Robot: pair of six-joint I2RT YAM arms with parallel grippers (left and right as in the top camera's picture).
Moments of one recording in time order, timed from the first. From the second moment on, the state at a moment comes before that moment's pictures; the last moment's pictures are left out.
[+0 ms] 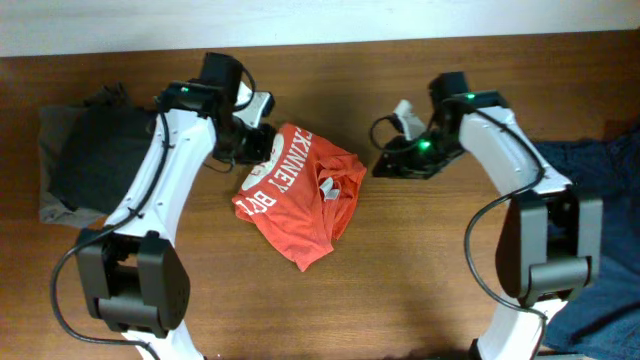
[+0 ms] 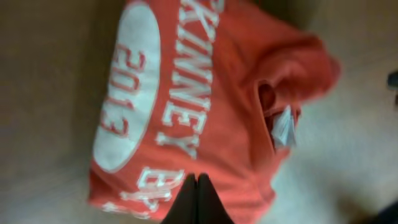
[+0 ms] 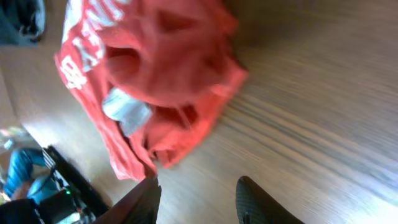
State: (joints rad) left arm -0.21 1.93 1.71 -1.11 0.32 0.00; right arm 0.10 1.98 1.52 -1.02 -0.66 -0.07
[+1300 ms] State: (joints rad) left arm -0.12 2.14 1.89 -1.21 0.40 0.01; right arm 0.17 1.98 1.52 -0.97 -0.62 -0.03
